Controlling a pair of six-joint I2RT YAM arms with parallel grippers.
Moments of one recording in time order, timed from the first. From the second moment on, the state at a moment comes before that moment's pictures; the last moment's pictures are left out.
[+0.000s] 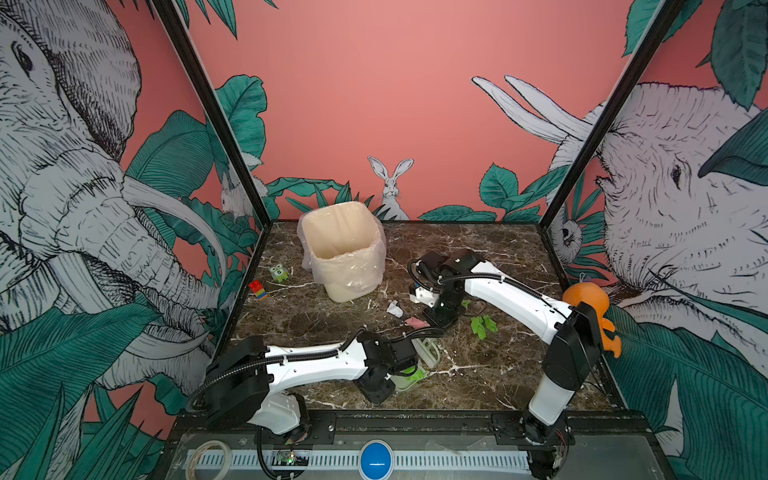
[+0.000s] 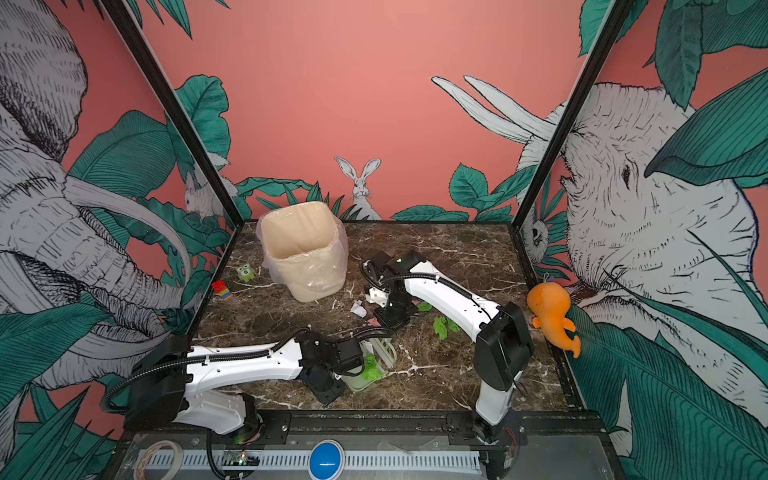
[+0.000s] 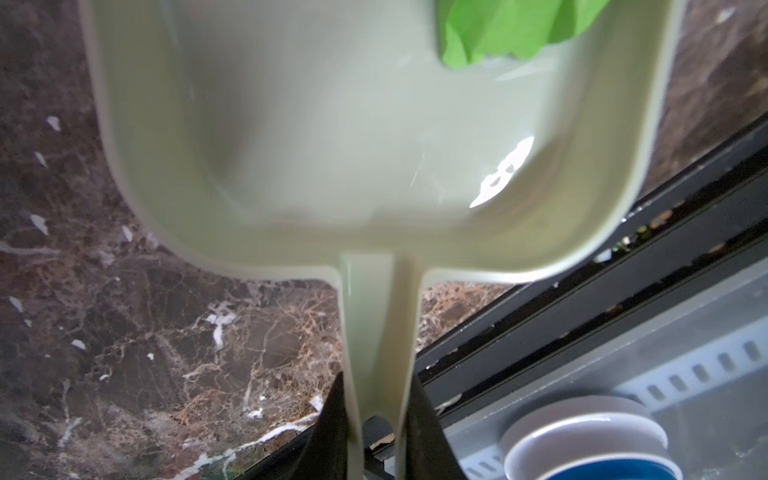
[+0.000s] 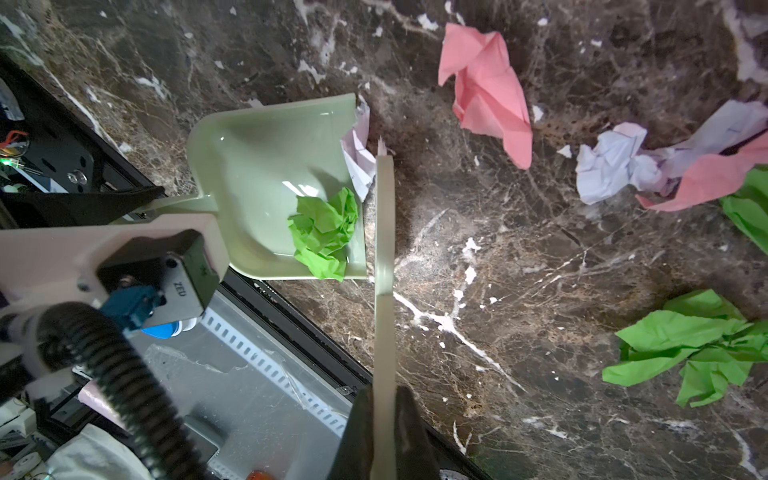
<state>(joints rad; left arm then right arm) -1.23 1.42 0.87 -1.03 0.00 -0.39 0.77 1.76 1.60 -1.40 -0.25 0.02</state>
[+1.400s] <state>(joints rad) -1.22 1.37 0.84 -1.02 -0.02 -0.40 0.76 1.65 1.63 -1.40 -0.20 0.06</state>
